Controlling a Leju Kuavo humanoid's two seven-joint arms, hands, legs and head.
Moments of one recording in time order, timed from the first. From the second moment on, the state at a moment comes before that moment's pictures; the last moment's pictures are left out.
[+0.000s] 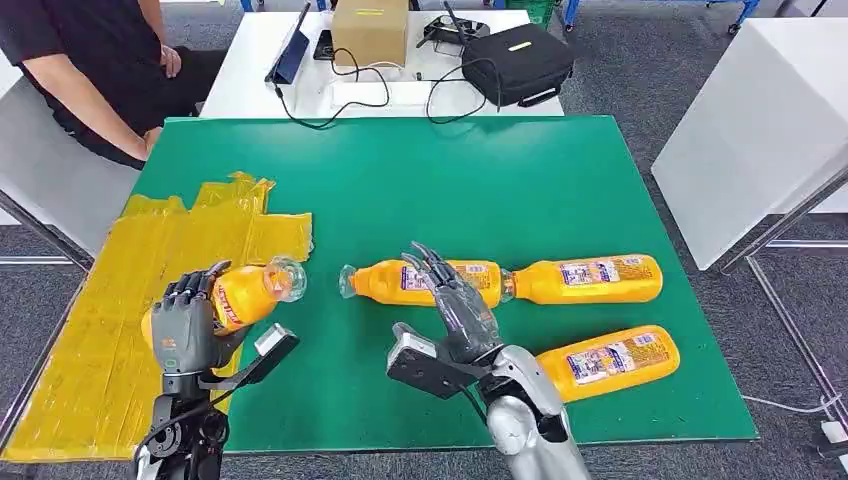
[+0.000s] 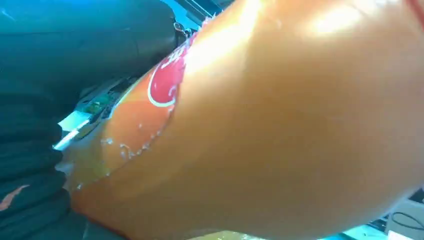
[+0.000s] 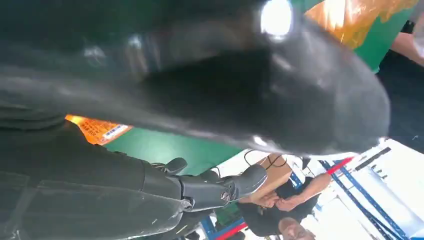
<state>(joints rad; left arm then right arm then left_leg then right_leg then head) -0.07 -0.26 0.38 -1.34 -1.53 0.67 -0.37 -0.14 0.24 0.39 -1.40 0.92 -0.05 -0.33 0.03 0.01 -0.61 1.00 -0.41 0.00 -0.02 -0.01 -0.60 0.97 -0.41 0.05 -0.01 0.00</state>
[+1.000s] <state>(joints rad) -0.23 0.21 -0.59 -1.07 -1.57 0.67 0.64 -0.16 0.25 0.39 -1.38 0.93 -0.04 -0.32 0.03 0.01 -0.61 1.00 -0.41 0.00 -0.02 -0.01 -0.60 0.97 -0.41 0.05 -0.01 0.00</state>
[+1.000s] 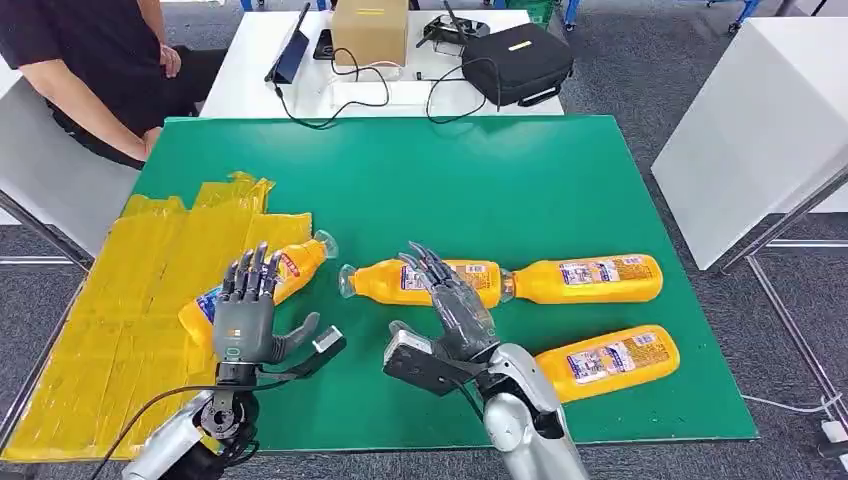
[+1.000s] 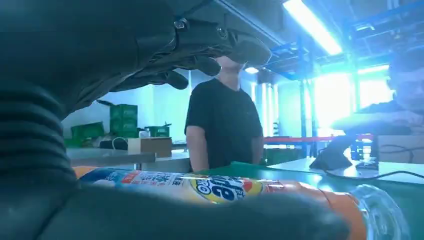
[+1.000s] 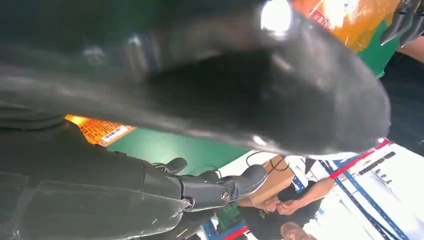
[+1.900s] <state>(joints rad) -0.05 -0.16 0.19 -1.36 -0.23 0.09 -0.69 0.03 0.19 0.28 -1.66 0.93 -0.07 -0.37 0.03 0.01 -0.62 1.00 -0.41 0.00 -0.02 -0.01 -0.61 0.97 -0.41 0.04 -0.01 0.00</state>
